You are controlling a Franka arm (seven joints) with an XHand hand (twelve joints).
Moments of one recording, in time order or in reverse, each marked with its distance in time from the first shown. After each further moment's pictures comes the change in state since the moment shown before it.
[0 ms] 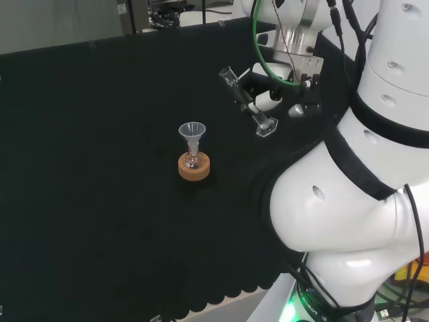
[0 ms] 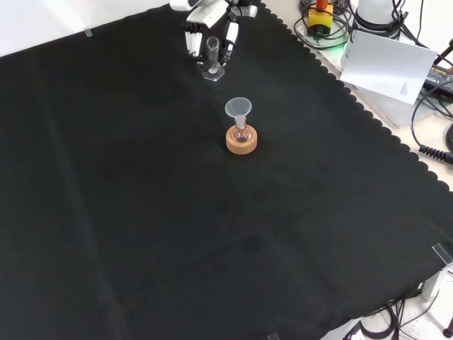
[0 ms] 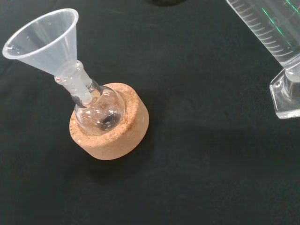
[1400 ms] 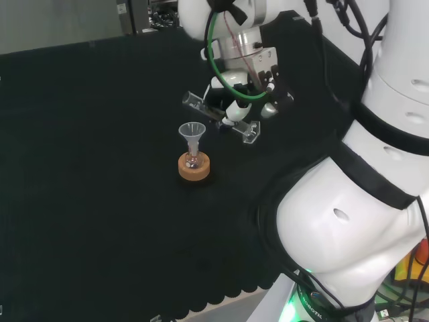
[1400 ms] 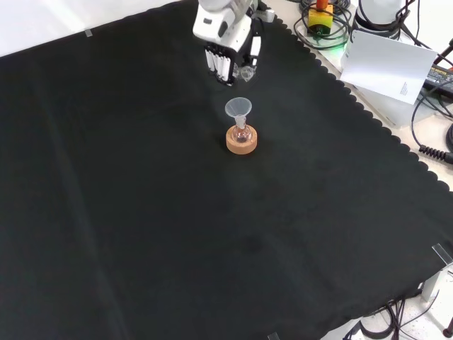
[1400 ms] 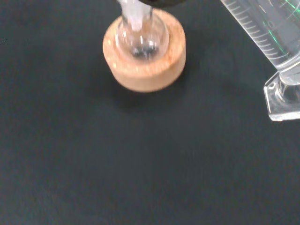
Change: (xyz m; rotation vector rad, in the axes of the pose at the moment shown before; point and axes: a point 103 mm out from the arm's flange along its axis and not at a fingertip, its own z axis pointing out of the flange) arm 0.075 0.010 0.013 0.274 -0.302 -0.061
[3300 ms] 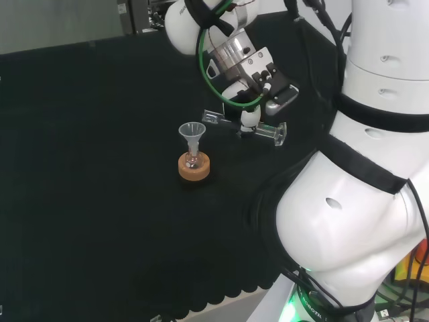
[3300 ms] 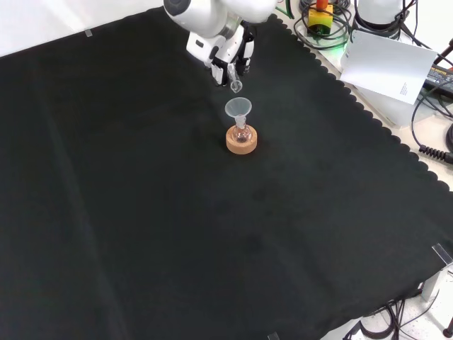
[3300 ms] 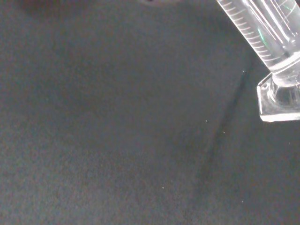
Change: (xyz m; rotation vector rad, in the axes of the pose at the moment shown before) arm -0.028 -0.008 0.009 0.310 -0.155 0.191
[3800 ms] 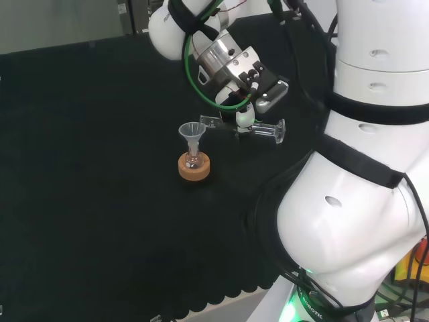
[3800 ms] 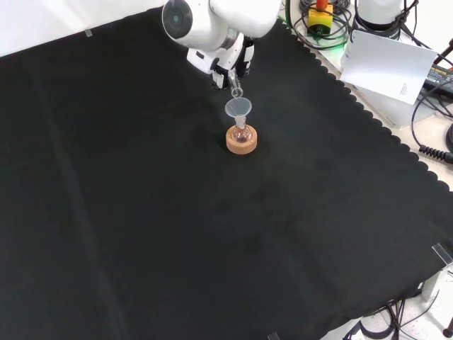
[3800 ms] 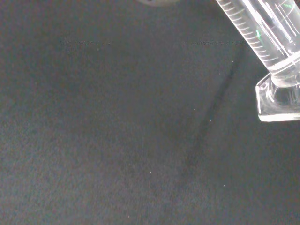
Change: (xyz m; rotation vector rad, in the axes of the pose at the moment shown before) arm 0.009 0.005 -0.009 0.096 -0.077 0.037
